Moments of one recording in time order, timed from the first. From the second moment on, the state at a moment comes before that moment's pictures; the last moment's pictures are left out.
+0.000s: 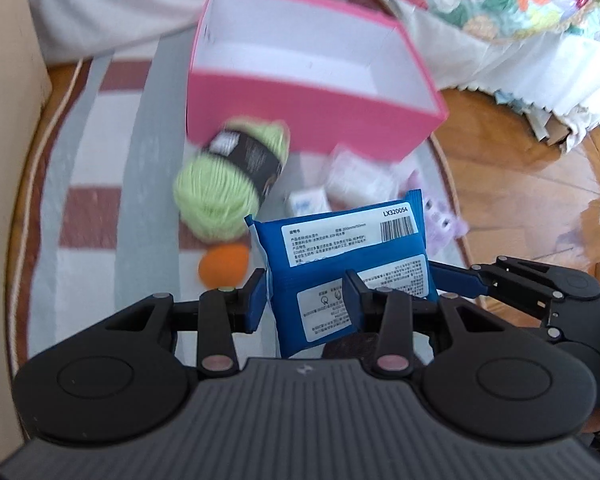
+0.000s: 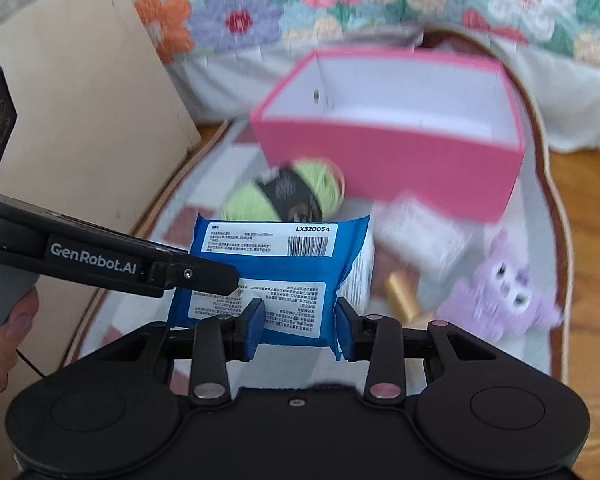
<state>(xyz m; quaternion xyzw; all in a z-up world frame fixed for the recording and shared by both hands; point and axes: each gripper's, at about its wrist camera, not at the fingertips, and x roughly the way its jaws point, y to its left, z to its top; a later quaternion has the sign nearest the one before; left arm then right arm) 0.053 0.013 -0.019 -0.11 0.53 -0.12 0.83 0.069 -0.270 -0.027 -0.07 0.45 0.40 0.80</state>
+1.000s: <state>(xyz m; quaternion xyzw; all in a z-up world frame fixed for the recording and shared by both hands) 0.201 -0.029 0.123 -0.05 0.51 -0.16 0.84 0.237 -0.234 0.094 -0.09 0.44 0.42 0.79</state>
